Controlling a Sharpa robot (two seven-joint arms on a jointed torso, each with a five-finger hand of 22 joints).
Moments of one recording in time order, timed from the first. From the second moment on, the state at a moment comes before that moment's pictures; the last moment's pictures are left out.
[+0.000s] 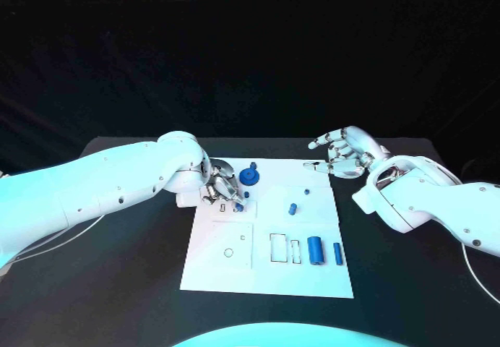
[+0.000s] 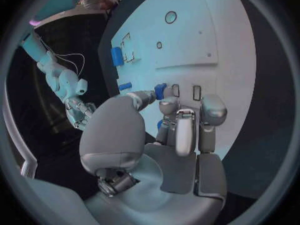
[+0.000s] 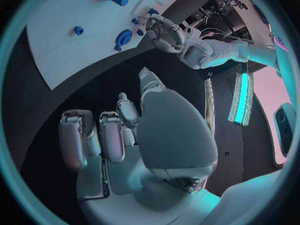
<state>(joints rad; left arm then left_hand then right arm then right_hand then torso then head) 1.30 -0.60 -0.09 1.29 -0.86 0.34 -0.51 1.18 -0.16 0.65 0.24 0.26 0.85 0.07 0.76 0.69 1.27 -0.01 1.14 0.91 1.47 -0.06 1.52 1.31 0.12 1.23 0.05 1.33 1.01 1.26 -0.93 -0.12 1.67 -1.01 -0.60 -0.11 1.44 -0.18 0.04 0.29 0.27 0.86 0.17 0.16 0.29 1.28 0.09 1.22 1.24 1.47 0.02 1.51 1.31 0.01 1.46 0.12 1.49 1.31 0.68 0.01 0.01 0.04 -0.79</state>
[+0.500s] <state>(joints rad) 1.30 -0.66 -0.09 1.36 -0.90 0.27 -0.51 1.15 -0.18 0.68 0.21 0.28 0.86 0.06 0.76 0.71 1.28 -0.02 1.15 0.92 1.47 -0.07 1.53 1.31 0.12 1.24 0.04 1.34 1.04 1.26 -0.94 -0.12 1.67 -1.01 -0.59 -0.11 1.44 -0.18 0.04 0.29 0.27 0.86 0.17 0.16 0.29 1.28 0.09 1.22 1.24 1.47 0.02 1.51 1.31 0.01 1.46 0.12 1.48 1.31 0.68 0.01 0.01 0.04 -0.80</state>
